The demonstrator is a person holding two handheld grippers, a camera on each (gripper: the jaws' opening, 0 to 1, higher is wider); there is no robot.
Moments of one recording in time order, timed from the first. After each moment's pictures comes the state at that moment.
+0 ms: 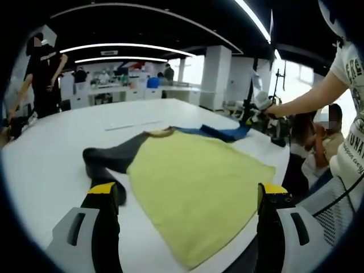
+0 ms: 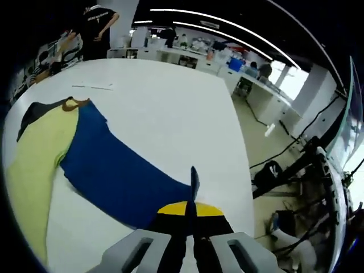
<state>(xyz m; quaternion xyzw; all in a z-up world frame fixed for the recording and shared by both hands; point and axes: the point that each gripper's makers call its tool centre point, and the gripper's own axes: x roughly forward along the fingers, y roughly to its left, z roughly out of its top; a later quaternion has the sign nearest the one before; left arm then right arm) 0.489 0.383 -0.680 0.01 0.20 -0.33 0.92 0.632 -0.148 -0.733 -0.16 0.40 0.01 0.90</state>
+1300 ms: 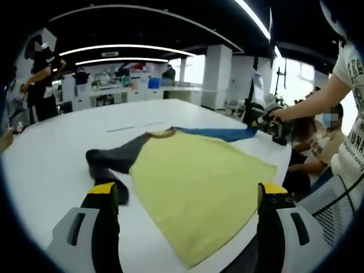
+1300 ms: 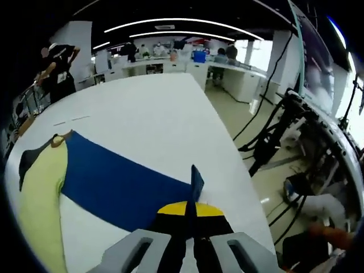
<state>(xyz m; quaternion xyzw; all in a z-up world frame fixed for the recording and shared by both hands) 0.484 0.385 -0.677 0.02 0.20 -0.33 0.92 0.623 -0.179 -0.744 0.00 0.38 -0.07 0.92</state>
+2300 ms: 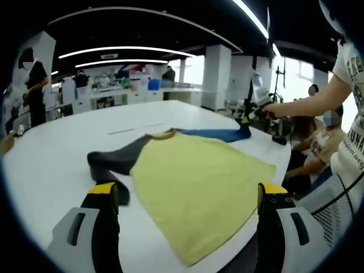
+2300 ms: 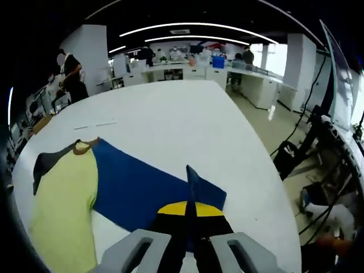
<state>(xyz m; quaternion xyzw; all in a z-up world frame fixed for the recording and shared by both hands) 0.480 0.380 -0.669 0.02 0.19 -0.33 0.93 0.652 -0.099 -0.727 0.01 0.37 0.00 0.93</state>
